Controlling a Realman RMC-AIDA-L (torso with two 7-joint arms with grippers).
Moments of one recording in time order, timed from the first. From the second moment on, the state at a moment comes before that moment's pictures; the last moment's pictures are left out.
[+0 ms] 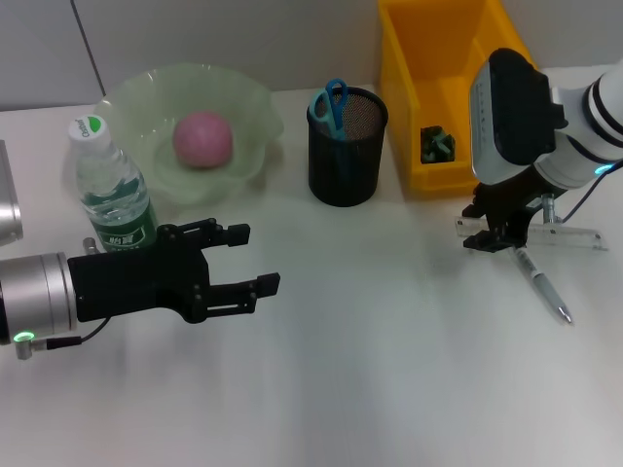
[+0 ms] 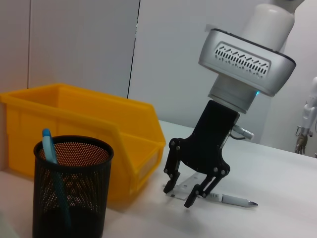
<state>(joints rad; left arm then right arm) -0.53 -2.07 0.99 0.55 1.75 1.44 -1.22 0.85 2.03 -1.11 -0.77 -2.74 -1.26 1.65</state>
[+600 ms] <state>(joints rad) -0.53 -2.07 0.99 0.55 1.74 1.45 -1.21 0.75 2.03 -1.00 -1.04 -2.48 -1.43 1.65</state>
